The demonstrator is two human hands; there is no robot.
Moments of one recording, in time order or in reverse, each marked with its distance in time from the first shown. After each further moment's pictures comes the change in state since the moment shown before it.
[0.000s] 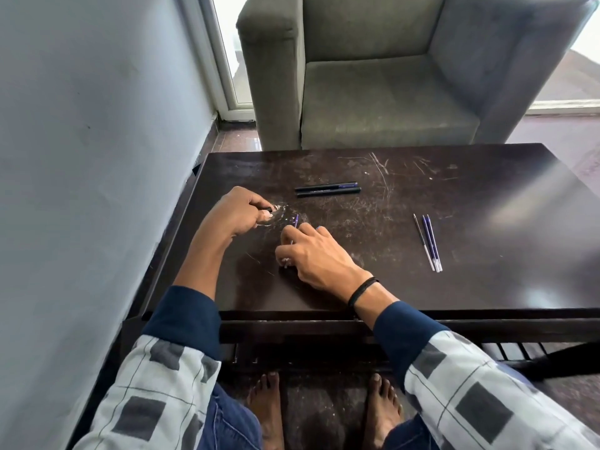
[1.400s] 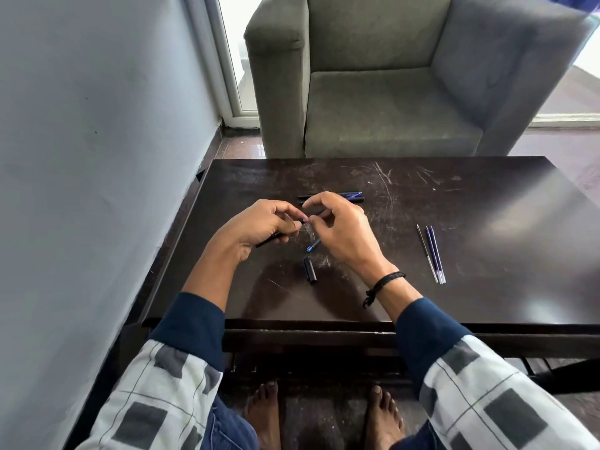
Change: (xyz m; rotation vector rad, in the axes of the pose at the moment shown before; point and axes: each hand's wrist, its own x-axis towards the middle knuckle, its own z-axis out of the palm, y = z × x) left_hand -0.029 0.034 0.009 -0.395 -0.293 0.016; right_hand 0.007 0.032 -0.039 0.594 0.398 0.354
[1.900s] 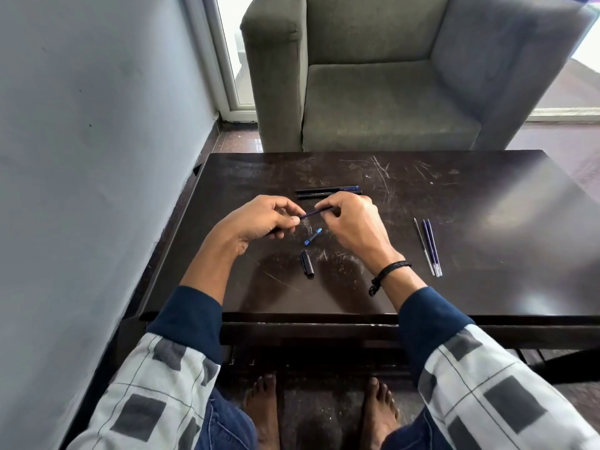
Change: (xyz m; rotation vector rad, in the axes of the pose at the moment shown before) left_hand 0.008 -0.007 -0.001 0.101 0.009 -0.007; right_hand 0.005 0.006 -0.013 -0.209 -0.019 0.149
